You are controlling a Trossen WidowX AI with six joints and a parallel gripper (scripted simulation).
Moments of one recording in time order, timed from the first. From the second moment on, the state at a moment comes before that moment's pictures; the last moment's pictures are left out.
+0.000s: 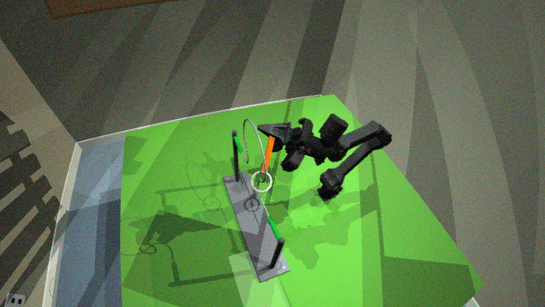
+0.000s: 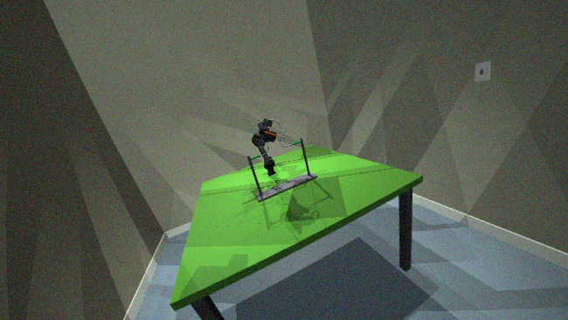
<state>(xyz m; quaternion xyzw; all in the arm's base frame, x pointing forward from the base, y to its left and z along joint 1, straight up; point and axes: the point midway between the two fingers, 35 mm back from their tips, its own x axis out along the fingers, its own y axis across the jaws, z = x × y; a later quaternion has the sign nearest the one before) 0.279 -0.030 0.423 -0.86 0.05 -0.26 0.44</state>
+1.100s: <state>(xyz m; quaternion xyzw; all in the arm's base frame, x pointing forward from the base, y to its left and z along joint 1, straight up) 0.282 -0.065 0.348 -0.74 0.11 -0.23 0.62</state>
